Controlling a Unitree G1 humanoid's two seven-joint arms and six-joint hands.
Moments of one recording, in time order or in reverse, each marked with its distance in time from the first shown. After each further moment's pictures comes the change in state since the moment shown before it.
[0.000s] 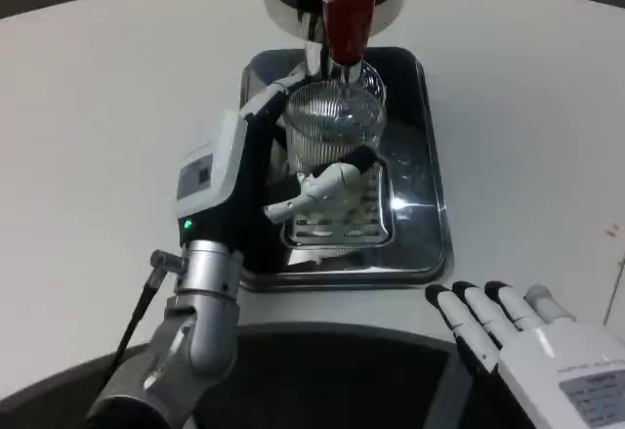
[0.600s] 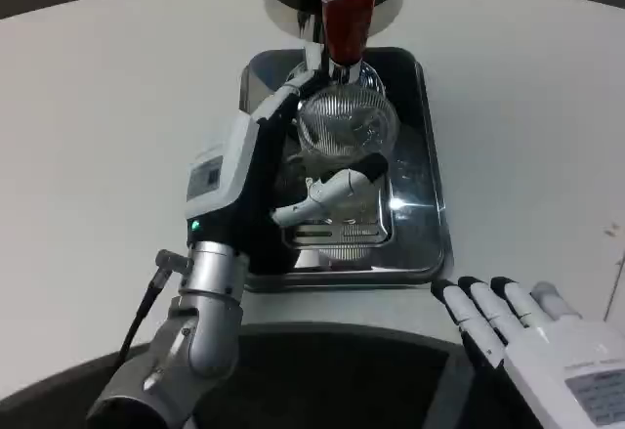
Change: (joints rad) left arm 0.000 0.000 -0.005 0.006 -0.003 -0.040 -0.037; right arm 0.003 0.012 -0.009 0.004 0.003 0.000 -0.018
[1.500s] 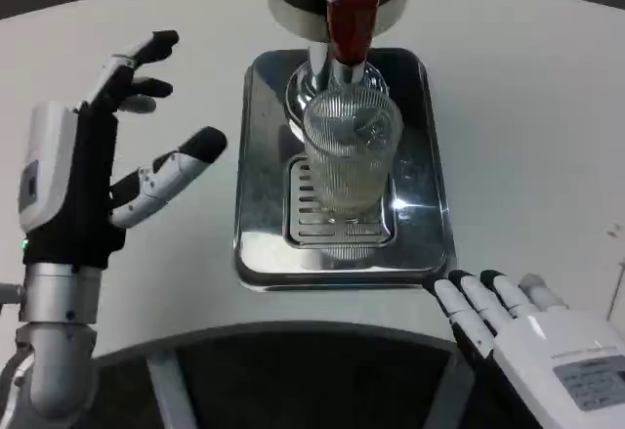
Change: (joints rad) left arm 0.355 0.218 0.256 -0.556 -0.224 -0.032 -0.212; right arm -0.070 -0.021 -0.003 0.056 0.013 0.009 0.001
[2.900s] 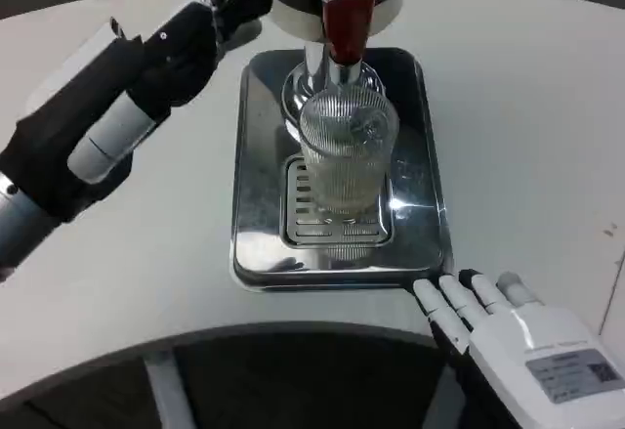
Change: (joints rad) left arm -0.082 0.142 0.148 -0.277 -0.798 0.229 -1.182; right arm -0.057 -0.002 0.075 0.036 -0.051 0.041 0.018
